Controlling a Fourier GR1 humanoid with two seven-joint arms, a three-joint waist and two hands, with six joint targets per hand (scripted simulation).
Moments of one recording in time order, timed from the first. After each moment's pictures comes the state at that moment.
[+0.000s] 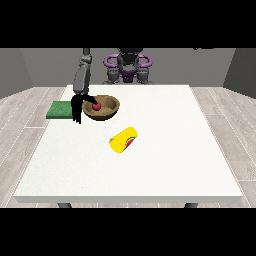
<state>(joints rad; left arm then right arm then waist) -1.08 0.76 0.39 -1.04 0.38 -0.25 -0.06 -0.56 -0.20 -0.35 -0.83 -0.29 0.15 -0.37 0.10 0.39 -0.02</state>
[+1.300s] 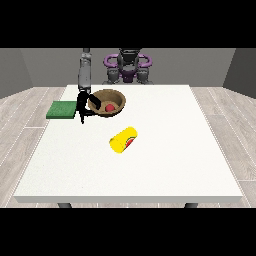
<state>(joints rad) -1.08 0.81 0.42 -0.94 0.42 -0.32 -0.04 -0.60 -0.22 -0.19 -0.84 -0.03 -0.22 -0.13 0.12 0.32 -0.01</state>
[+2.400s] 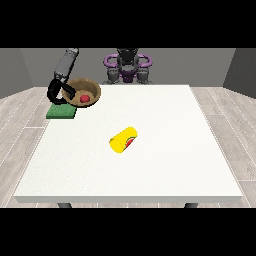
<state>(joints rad) -0.93 0.94 0.49 -0.76 0.40 -0.37 -0.20 -0.68 -0.43 -0.17 -0.86 0.02 -0.06 0.10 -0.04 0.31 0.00</state>
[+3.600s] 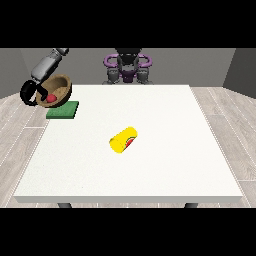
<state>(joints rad) -0.94 0.97 0.51 -1.02 0.50 -0.31 -0.08 -0.73 -0.75 -0.37 -0.49 -0.06 0.19 -0.21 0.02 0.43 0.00</state>
